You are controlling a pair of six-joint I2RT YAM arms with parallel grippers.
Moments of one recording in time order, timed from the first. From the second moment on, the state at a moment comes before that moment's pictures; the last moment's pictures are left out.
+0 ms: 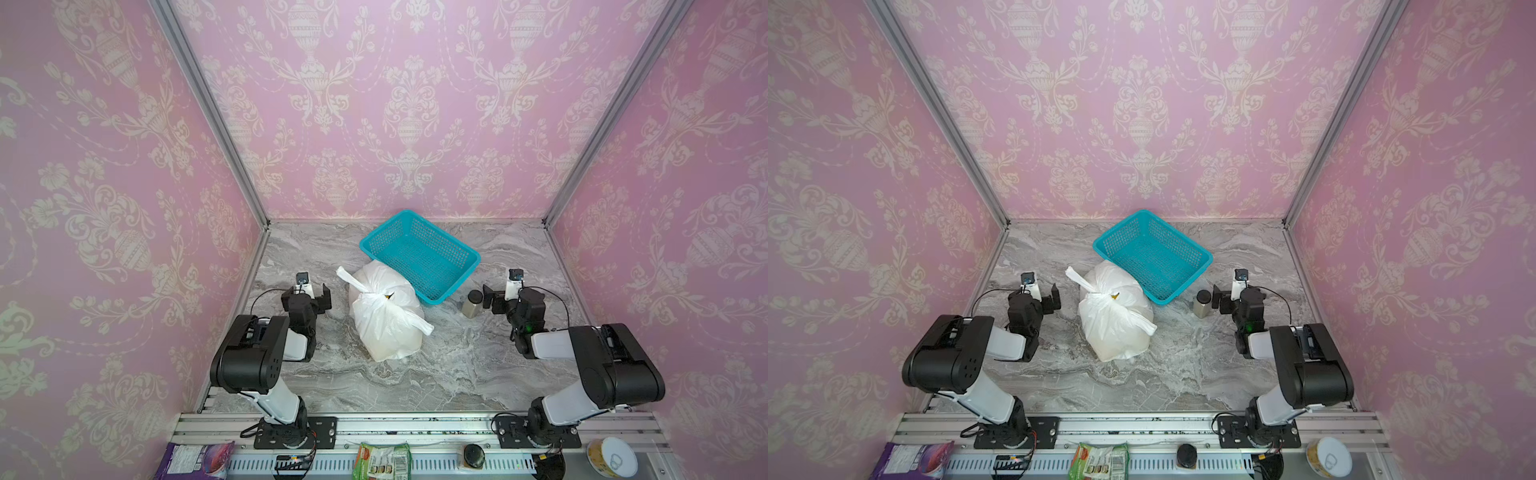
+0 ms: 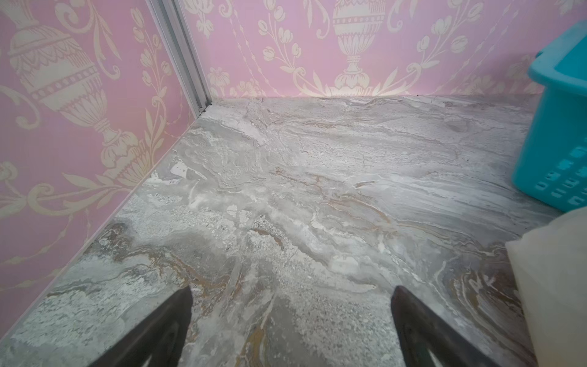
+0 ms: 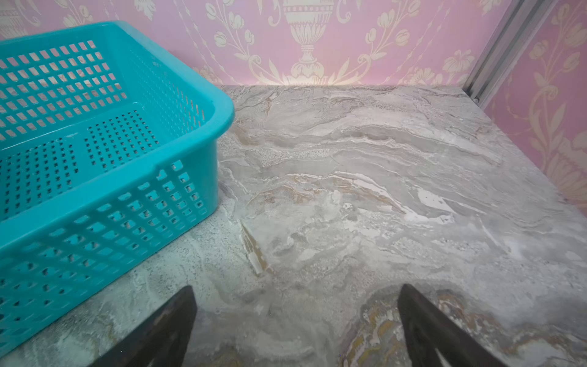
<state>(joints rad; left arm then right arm) -0.02 1.64 0.32 1.02 -0.22 -0.01 0.03 1.54 0.35 0.85 0.01 0.03</state>
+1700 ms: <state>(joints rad) -0.03 0.68 0.50 -0.10 -0.08 -0.43 -0.01 0.68 0.53 -0.05 -0.07 0.51</state>
